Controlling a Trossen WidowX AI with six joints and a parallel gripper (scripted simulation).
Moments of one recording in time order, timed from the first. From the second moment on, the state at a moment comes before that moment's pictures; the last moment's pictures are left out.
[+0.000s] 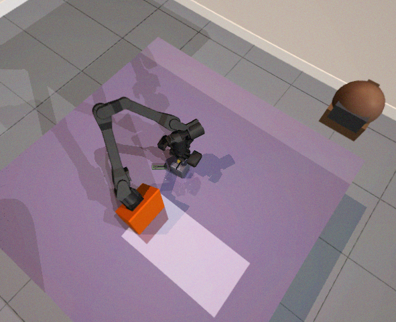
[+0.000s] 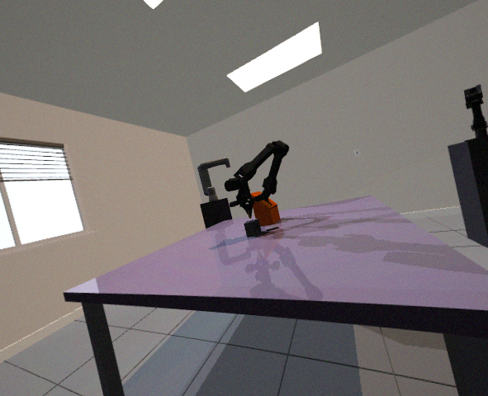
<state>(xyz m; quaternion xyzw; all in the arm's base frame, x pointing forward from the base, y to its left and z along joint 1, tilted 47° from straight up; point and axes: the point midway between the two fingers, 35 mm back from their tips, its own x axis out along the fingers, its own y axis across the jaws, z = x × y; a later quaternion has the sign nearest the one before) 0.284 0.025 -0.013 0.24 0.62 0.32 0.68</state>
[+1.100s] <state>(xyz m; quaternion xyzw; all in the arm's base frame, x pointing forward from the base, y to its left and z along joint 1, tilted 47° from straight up) 0.285 0.034 -0.020 0.24 0.61 0.32 0.68</state>
